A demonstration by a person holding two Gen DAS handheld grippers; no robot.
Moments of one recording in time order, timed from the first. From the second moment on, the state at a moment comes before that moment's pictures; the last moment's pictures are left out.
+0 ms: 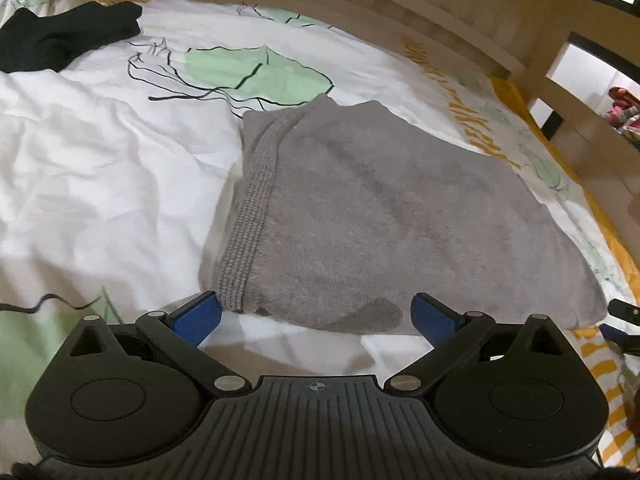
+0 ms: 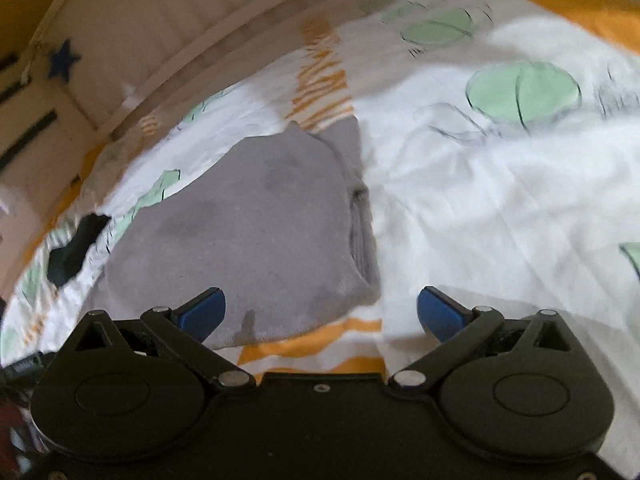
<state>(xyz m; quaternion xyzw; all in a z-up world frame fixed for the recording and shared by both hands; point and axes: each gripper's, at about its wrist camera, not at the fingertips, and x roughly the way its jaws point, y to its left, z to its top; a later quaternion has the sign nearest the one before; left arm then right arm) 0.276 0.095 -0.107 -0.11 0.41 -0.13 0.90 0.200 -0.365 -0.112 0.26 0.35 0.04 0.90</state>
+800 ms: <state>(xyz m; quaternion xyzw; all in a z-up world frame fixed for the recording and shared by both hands) 0.301 0.105 -0.097 -0.21 0.38 -0.13 0.89 0.246 -0.356 -0.135 0.35 0.33 0.10 0.87</state>
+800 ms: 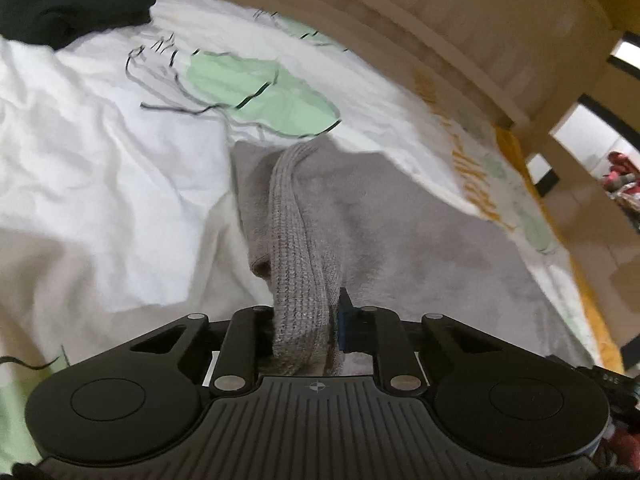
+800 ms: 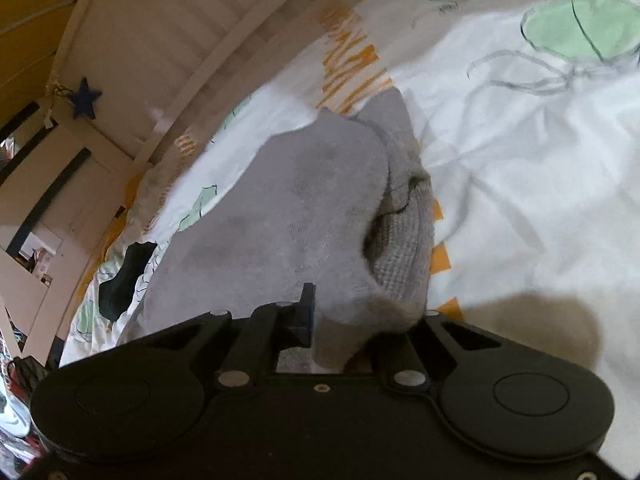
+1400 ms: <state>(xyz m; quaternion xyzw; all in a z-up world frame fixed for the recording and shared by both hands) 0.208 0.137 -0.074 -0.19 0.45 -0.19 0.85 0.134 -0.374 -0.095 0.37 0.40 0.11 0.84</state>
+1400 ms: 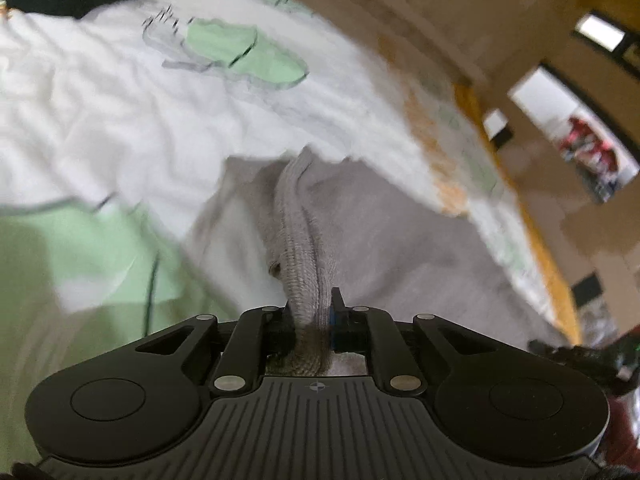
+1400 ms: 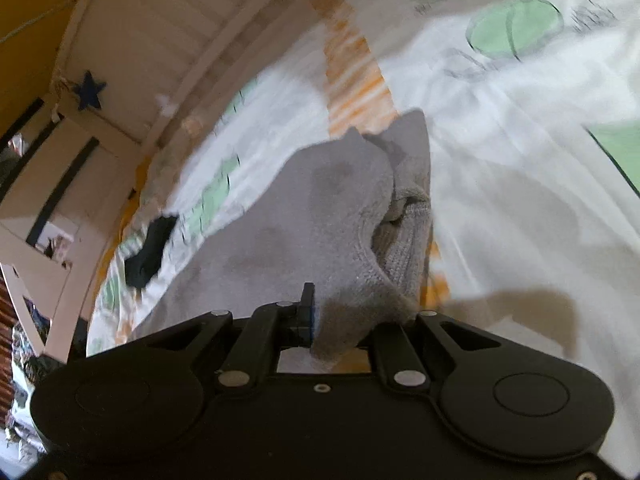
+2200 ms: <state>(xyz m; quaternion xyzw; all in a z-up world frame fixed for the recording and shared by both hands) 0.223 0.006 -0.033 -0.03 0.34 -0.20 0.92 0.152 -0.326 -0.050 0.14 0.33 0.06 0.93</state>
